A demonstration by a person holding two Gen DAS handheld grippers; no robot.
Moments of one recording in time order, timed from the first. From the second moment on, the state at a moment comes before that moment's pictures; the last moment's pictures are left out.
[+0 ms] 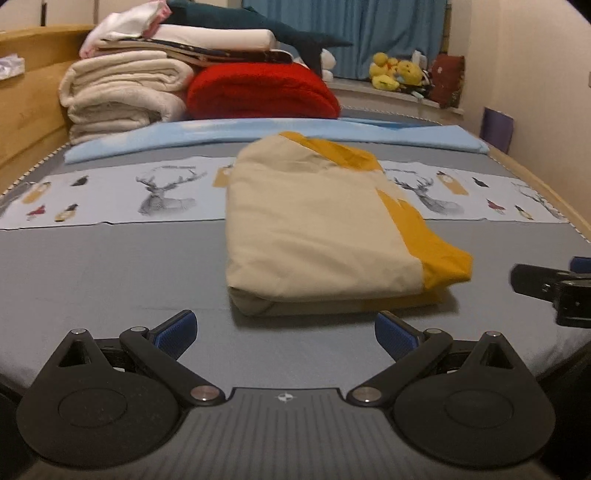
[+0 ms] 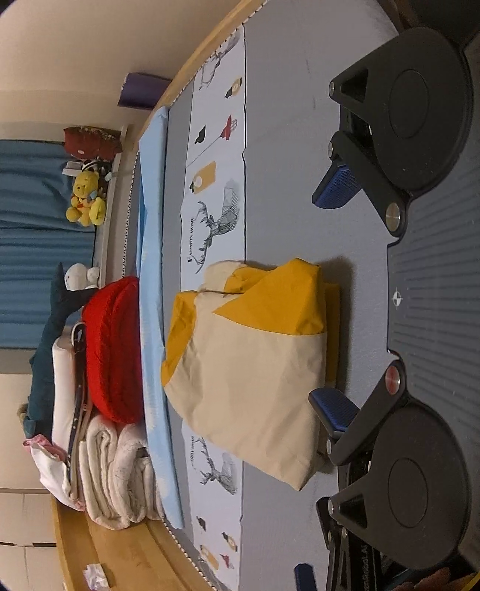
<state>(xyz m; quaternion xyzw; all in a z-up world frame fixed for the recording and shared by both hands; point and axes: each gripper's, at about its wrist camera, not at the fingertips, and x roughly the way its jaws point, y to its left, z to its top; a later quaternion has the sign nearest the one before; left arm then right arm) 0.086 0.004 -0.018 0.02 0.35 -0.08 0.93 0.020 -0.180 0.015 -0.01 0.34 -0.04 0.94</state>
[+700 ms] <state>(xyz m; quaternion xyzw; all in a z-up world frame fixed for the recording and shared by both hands) 0.084 0.013 -0.014 0.01 0.34 -0.09 0.94 0.015 -0.169 0.010 -0.04 0.34 -0.02 0.94</state>
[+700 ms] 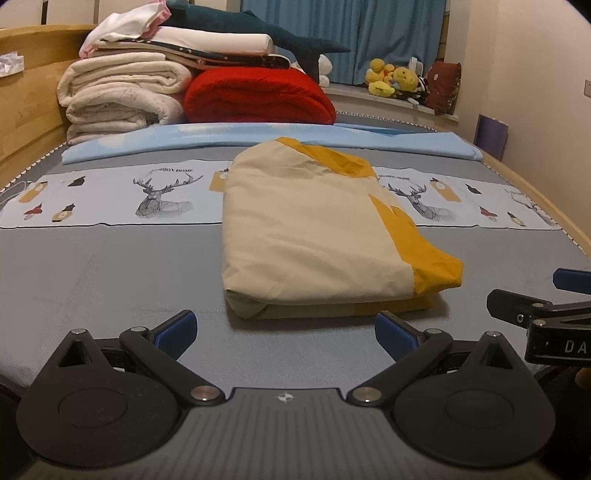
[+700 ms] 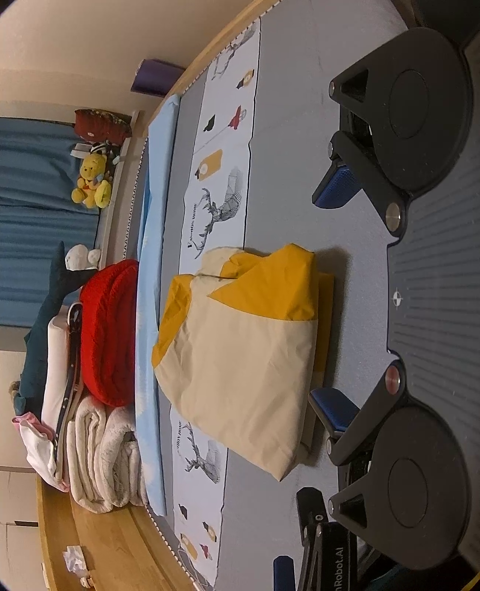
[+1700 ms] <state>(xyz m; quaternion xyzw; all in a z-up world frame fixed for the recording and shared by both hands) 0.086 0.017 -0.017 0.00 0.34 -0.08 0.94 0.015 -0.167 0.005 -0.05 0.35 -0.02 0.94</state>
